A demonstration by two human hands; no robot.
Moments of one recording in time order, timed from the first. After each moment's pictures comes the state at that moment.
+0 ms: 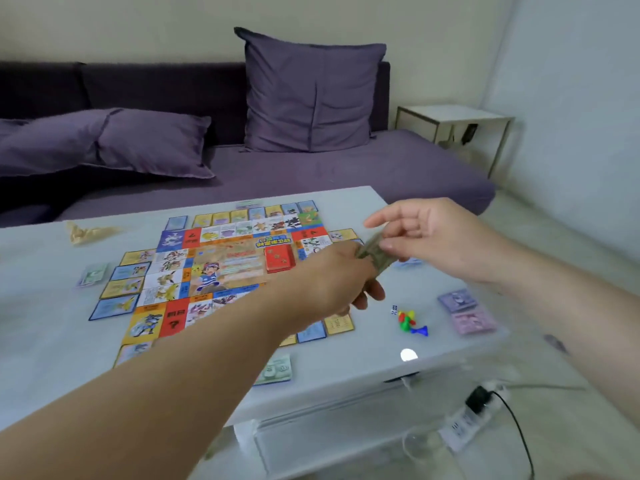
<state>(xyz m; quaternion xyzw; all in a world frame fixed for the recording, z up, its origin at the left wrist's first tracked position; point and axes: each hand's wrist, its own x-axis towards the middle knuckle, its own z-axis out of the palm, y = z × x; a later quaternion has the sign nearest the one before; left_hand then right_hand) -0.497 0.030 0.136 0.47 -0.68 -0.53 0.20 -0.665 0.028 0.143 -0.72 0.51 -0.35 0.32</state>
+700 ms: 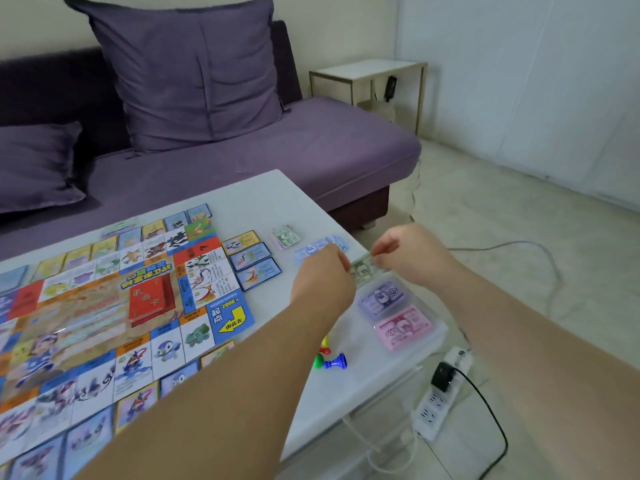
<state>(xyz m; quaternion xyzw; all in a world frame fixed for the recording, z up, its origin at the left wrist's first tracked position) -0.678 -0.076 0.018 0.55 -0.78 -0.27 0.13 -0.816 -0.045 0.016 -0.53 0.75 -0.33 0.22</state>
